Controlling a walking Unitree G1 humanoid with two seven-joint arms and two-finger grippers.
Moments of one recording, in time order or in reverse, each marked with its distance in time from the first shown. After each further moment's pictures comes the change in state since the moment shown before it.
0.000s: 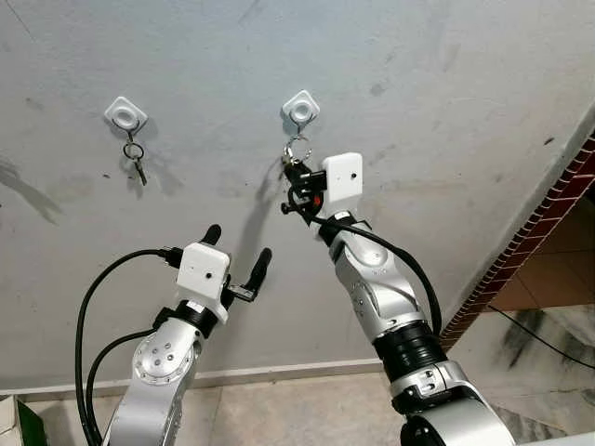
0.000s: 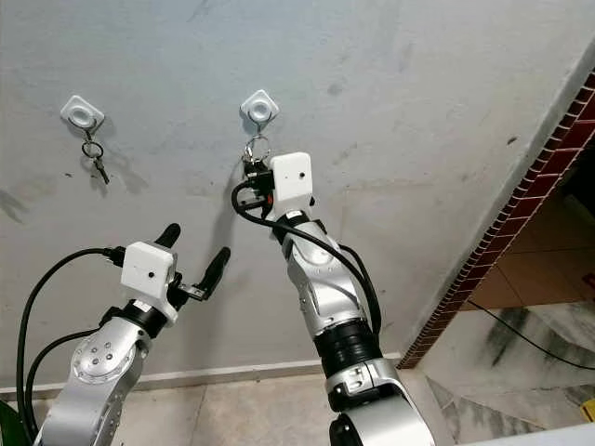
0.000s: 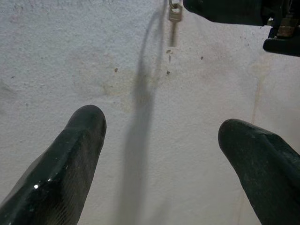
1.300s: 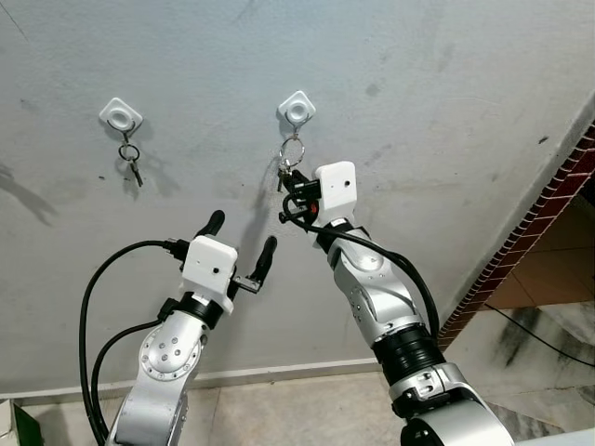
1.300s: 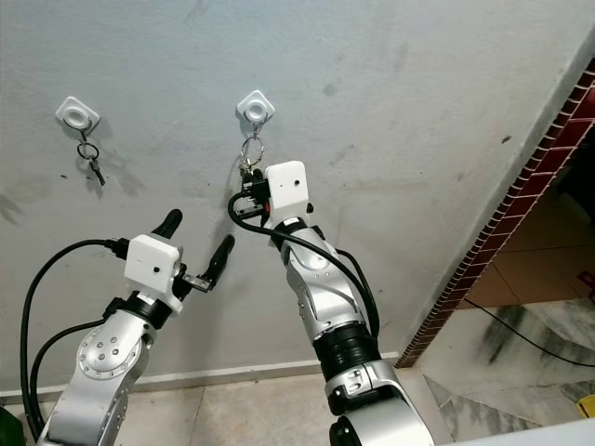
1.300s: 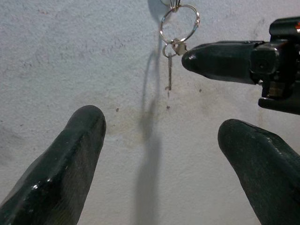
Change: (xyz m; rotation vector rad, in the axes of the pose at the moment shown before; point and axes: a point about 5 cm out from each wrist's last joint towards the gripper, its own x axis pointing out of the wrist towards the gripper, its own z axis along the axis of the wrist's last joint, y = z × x) left arm 0.007 -0.001 0.015 0.069 -0.096 0.030; right arm -0.001 0.002 -0.011 -0.039 0.050 0.005
